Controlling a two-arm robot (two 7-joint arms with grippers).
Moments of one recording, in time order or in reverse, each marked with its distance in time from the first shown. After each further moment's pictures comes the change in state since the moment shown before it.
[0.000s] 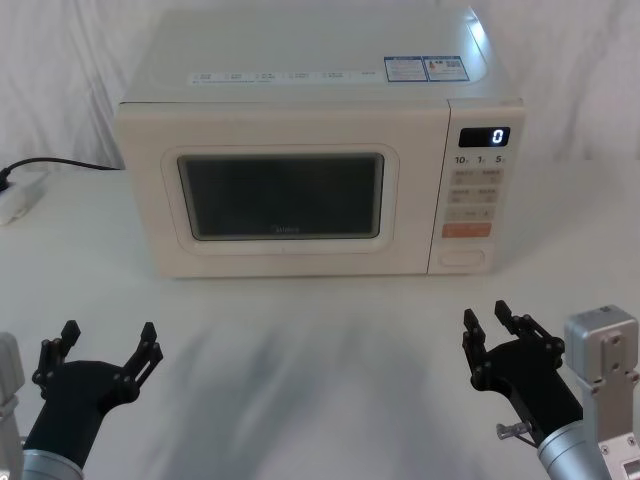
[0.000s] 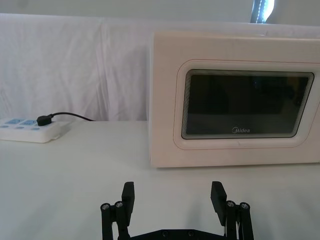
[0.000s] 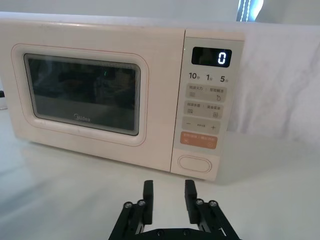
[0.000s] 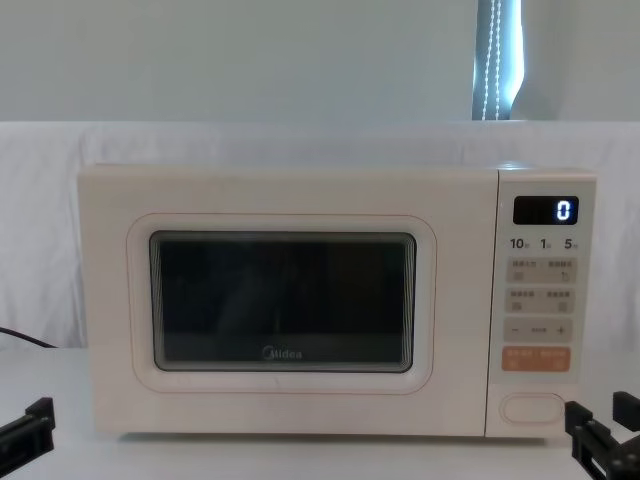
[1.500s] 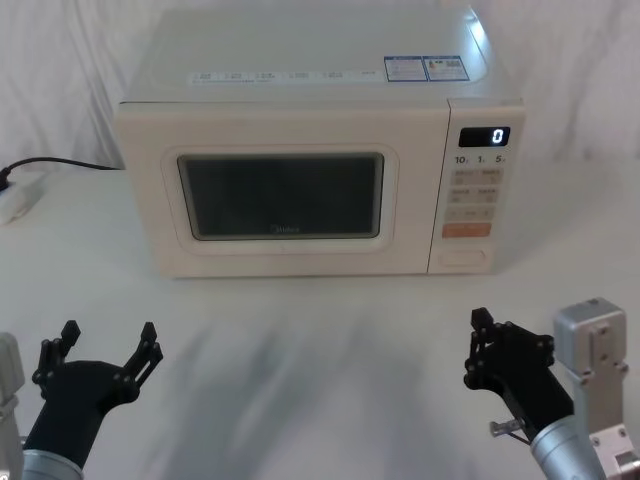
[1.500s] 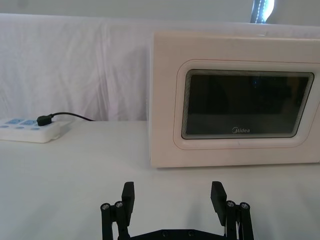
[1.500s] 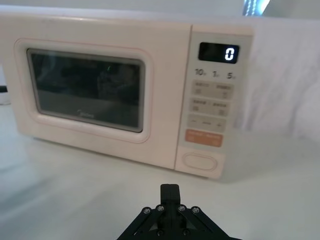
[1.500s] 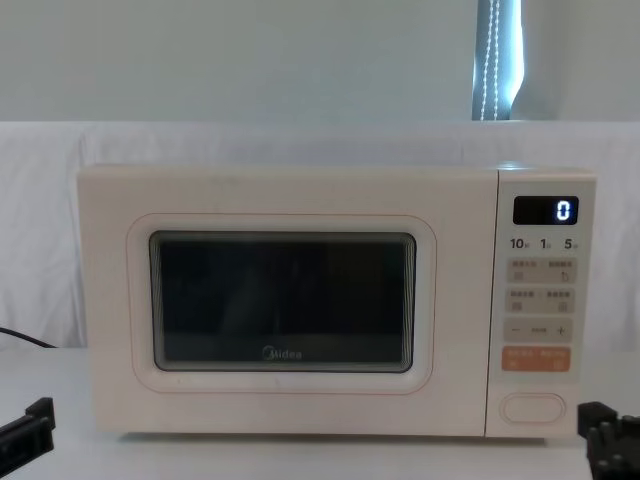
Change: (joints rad) left arm 0.000 0.000 0.000 0.000 0.000 0.000 0.000; right arm 0.010 -0.008 0.001 -0.003 -0.007 0.036 0.017
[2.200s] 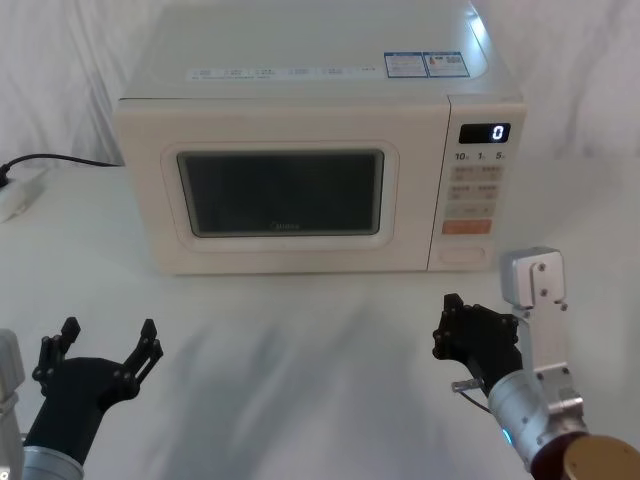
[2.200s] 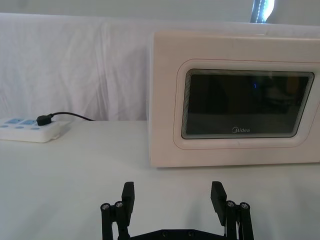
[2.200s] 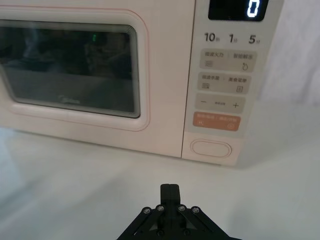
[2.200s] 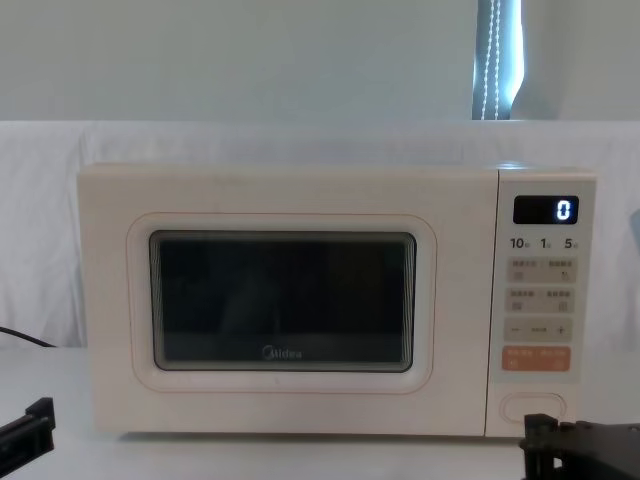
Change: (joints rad) left arm 0.000 0.000 0.000 0.000 0.000 0.000 0.000; right arm 0.139 -0.147 0.017 0.092 -0.045 0.240 0.007
